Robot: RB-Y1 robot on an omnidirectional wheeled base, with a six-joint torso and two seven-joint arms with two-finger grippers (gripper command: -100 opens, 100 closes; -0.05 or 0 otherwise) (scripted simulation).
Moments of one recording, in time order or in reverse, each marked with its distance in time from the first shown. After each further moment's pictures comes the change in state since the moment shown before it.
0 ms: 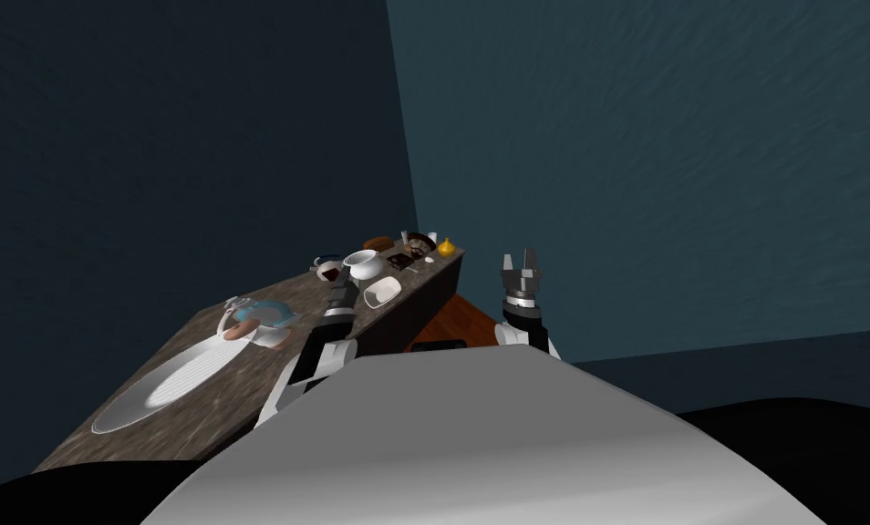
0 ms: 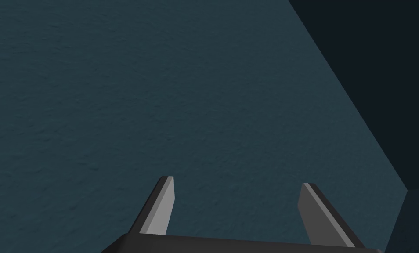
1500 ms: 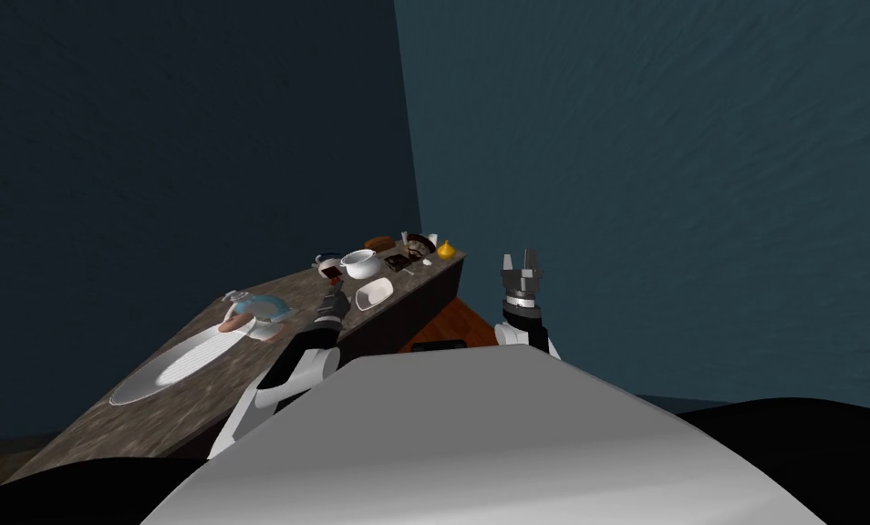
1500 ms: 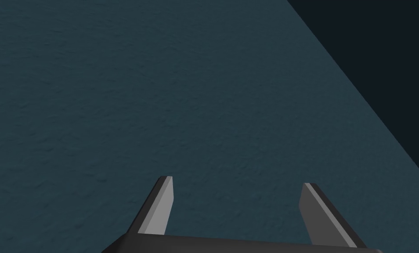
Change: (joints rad) left arm 0.063 0.021 0.117 -0.052 0.078 0.400 0.093; right arm 0.000 0.000 0.000 0.000 0.000 0.000 0.000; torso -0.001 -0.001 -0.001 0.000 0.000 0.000
